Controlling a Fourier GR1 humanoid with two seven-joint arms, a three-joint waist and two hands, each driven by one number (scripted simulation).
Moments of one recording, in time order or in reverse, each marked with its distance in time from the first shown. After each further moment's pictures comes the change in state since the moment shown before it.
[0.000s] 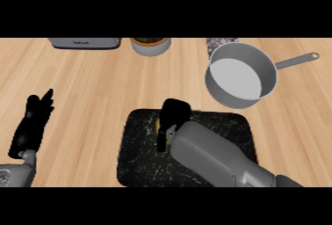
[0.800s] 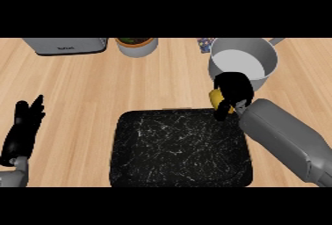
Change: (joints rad) left arm 0.049 -0.002 0.054 -0.003 0.003 0.003 -0.015; right arm 0.031 -0.453 -0.010 -0.069 0.082 0.017 -0.514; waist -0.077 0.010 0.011
